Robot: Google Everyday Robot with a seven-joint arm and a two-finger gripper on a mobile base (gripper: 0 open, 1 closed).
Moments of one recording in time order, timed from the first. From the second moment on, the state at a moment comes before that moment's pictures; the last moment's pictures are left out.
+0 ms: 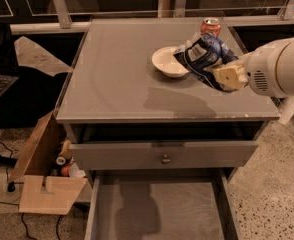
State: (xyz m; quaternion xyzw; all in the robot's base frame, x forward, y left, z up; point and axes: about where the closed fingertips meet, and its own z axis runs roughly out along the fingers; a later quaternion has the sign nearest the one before) arm 0.518 -0.194 0.966 -0.26 0.83 0.01 0.49
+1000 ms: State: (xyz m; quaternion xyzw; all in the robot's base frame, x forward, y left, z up) arm 0.545 -0.271 0.947 -0.16 0.87 -0.06 0.46
